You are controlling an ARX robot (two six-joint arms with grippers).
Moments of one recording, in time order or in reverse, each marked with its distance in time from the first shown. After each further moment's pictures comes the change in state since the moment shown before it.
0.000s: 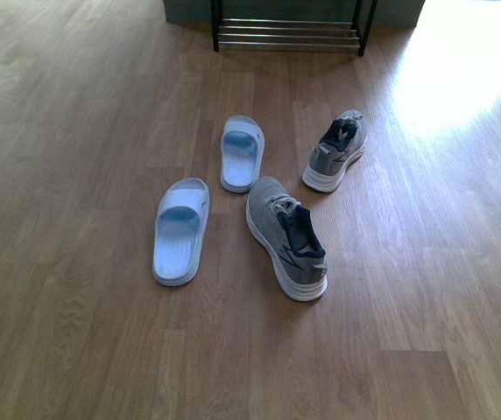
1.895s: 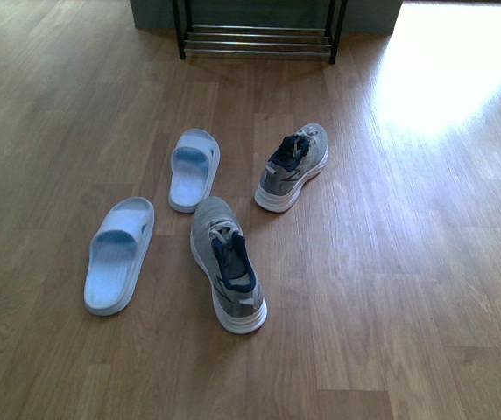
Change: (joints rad) left arm 0.000 0.000 0.000 0.000 0.000 0.000; right arm 0.000 0.000 0.000 0.000 0.003 0.000
